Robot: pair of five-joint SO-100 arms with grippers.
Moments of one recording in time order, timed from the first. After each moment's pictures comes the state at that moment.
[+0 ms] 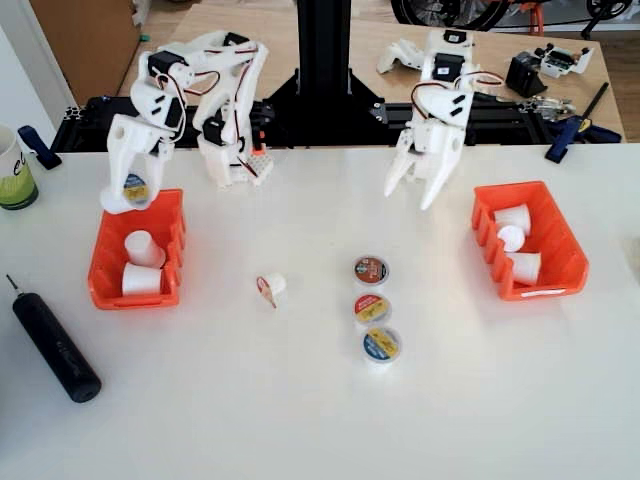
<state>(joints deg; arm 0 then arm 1) 37.2 142.5 125.6 59.6 -178.8 13.5 142.5 127.5 59.6 131.9</state>
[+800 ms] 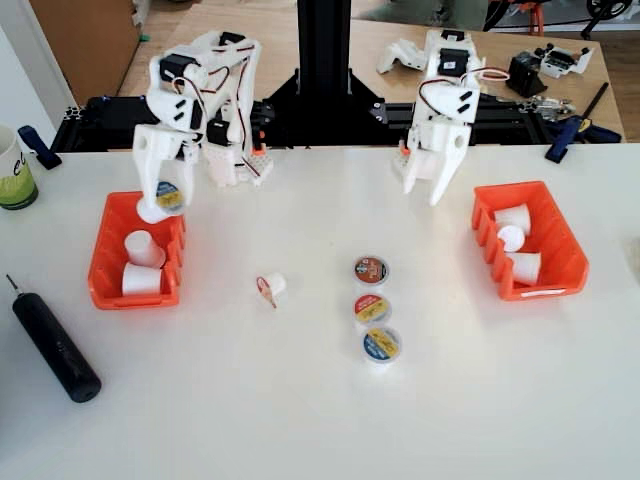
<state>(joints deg) 24.1 142.5 125.6 65.7 -162.9 9.9 142.5 124.7 69.5 144.8</state>
